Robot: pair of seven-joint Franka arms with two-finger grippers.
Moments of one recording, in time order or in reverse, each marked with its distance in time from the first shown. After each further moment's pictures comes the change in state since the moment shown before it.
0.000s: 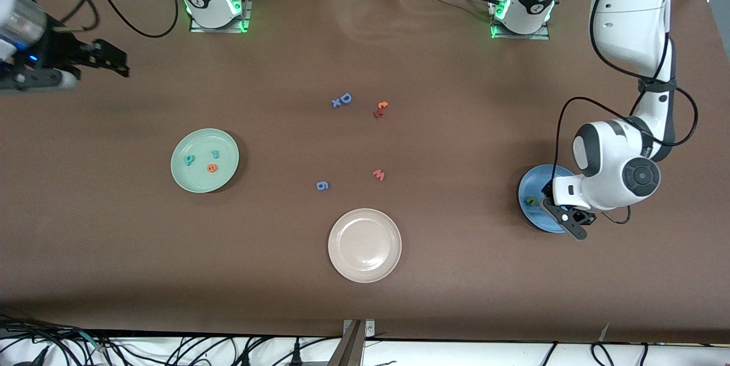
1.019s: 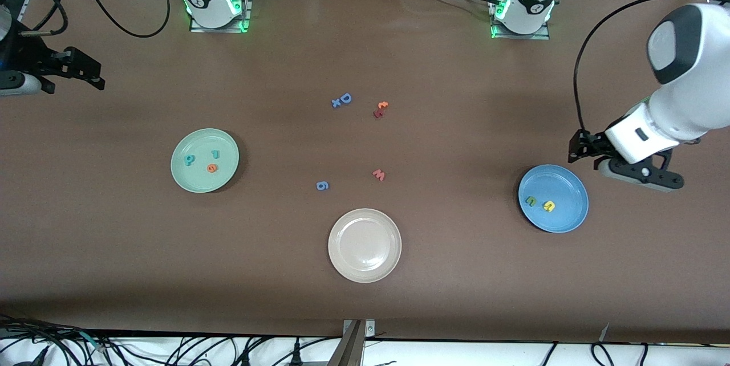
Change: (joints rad) left arm 0.306 -0.459 -0.403 0.015 0.194 -0.395 -0.787; right arm 0.013 0.029 -0.059 -0.002 0.000 0.129 -0.104
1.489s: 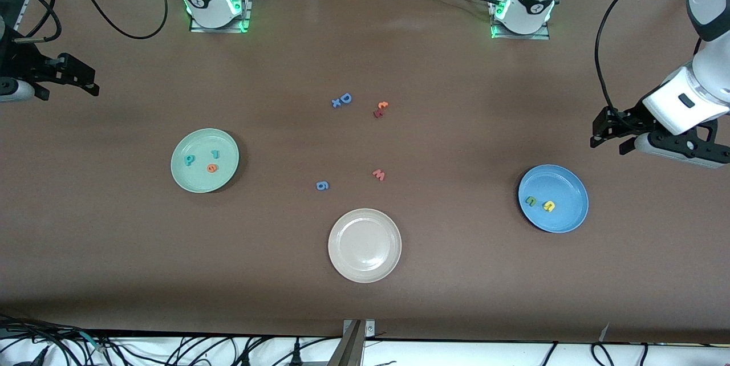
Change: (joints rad) left arm 0.019 -0.060 -0.023 0.058 0.000 -0.076 -0.024; right arm 0.001 0.029 -0.008 0.011 0.000 0.024 -0.020
